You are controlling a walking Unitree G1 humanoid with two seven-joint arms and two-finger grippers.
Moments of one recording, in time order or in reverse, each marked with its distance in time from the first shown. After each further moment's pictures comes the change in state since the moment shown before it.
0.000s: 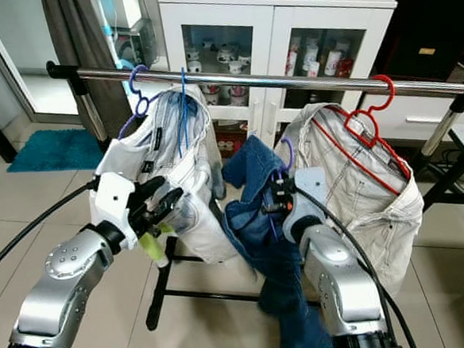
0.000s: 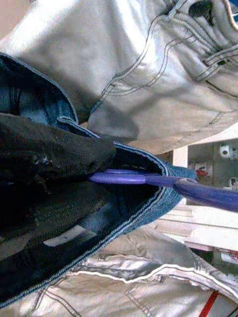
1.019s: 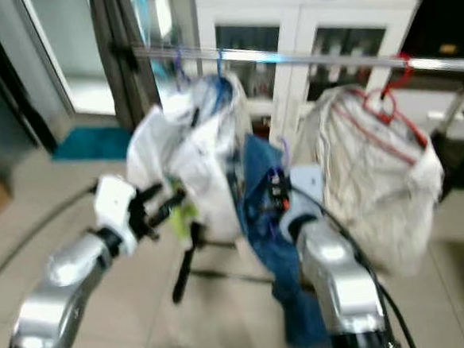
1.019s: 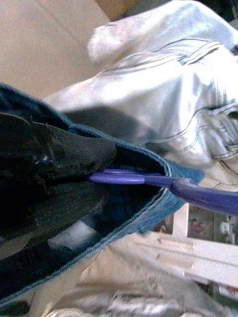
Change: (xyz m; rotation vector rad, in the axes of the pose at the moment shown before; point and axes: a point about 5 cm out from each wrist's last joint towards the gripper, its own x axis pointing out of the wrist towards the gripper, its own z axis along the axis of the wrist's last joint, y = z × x) left arm 0.003 0.001 0.003 0.011 -0.003 -0.006; right arm 0.004 0.003 0.006 -0.019 -0.008 0.012
